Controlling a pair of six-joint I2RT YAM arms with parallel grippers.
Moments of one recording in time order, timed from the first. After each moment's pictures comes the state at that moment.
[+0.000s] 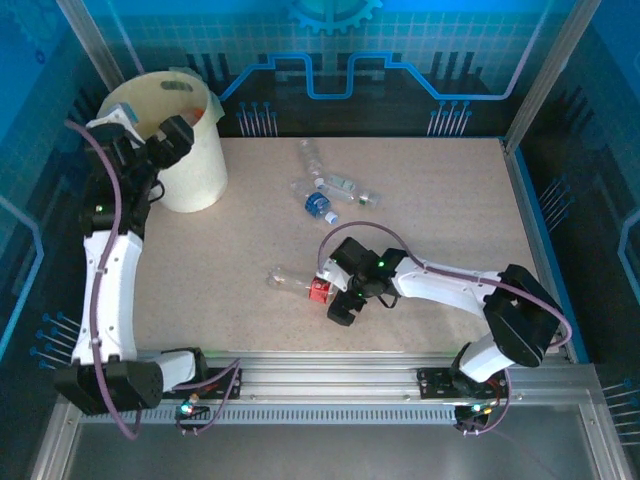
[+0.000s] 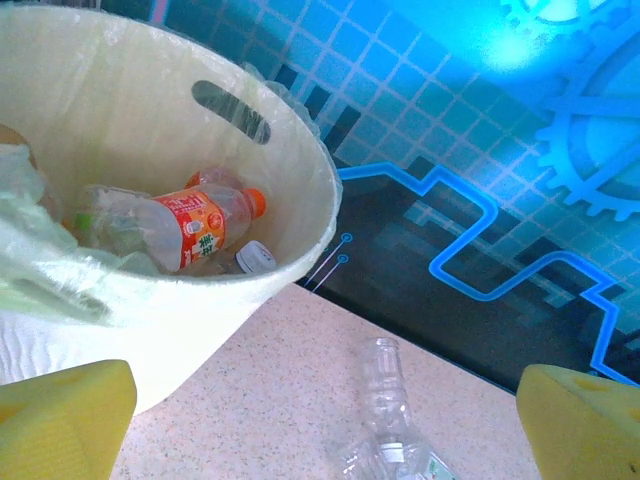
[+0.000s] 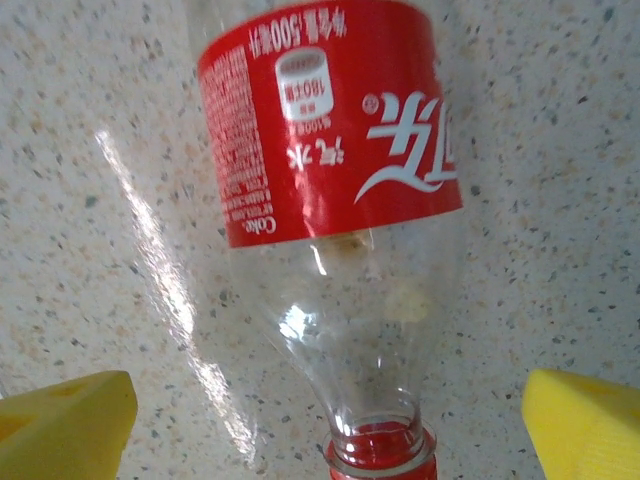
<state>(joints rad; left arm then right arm) 0.18 1.18 1.39 -0.48 0.12 -0.53 0.89 1.53 0.94 -0.61 -0.05 -0.19</state>
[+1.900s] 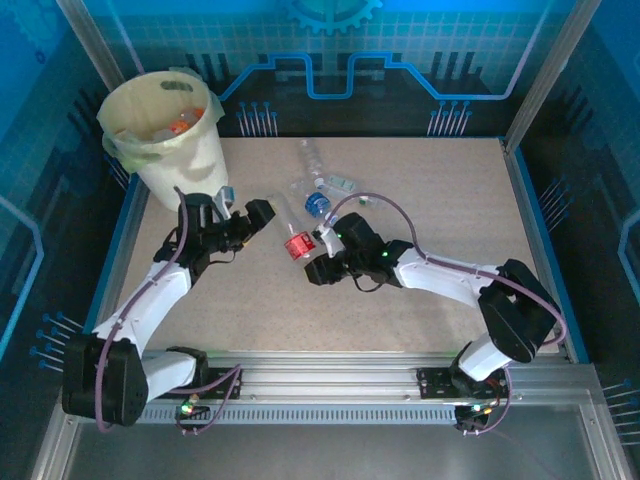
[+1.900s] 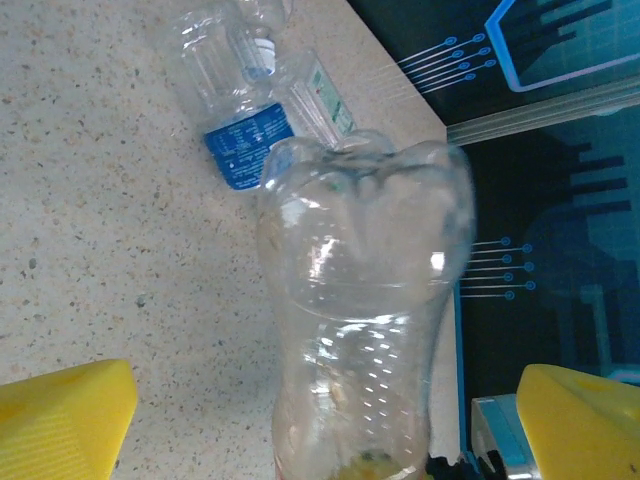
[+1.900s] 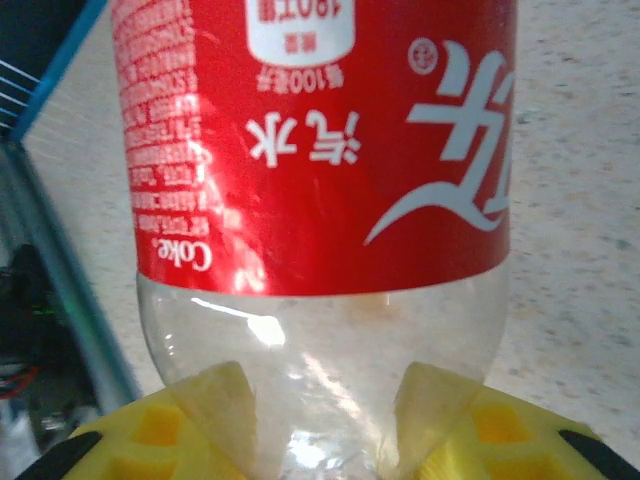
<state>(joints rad) -0.12 1.17 0.73 -0.09 0.53 -0.87 0.80 1.56 0.97 -0.18 -0.36 0.38</state>
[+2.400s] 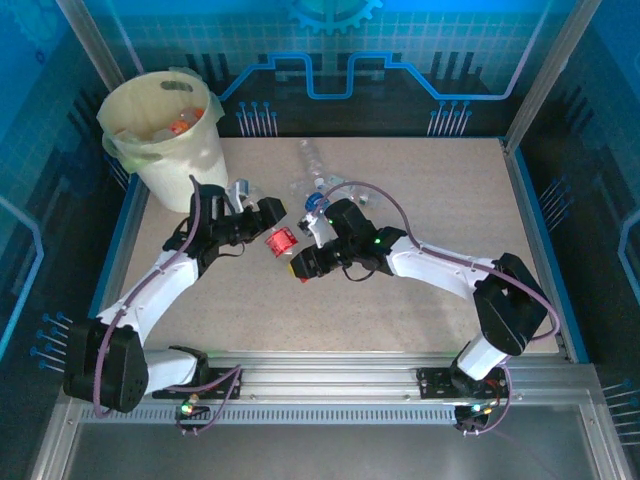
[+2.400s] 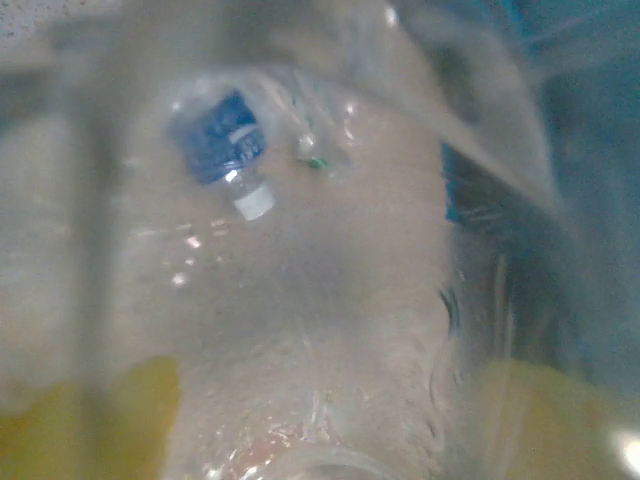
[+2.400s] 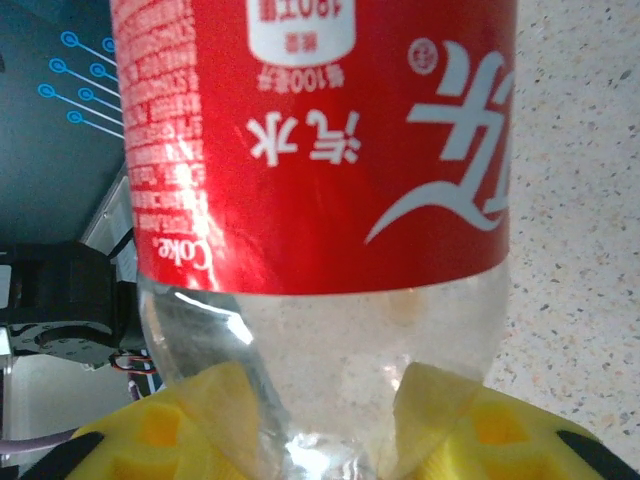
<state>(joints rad) -0.19 1.23 0.81 -0.11 0.52 -0.81 0.80 1.61 1.11 -0.24 -0.56 0.42</state>
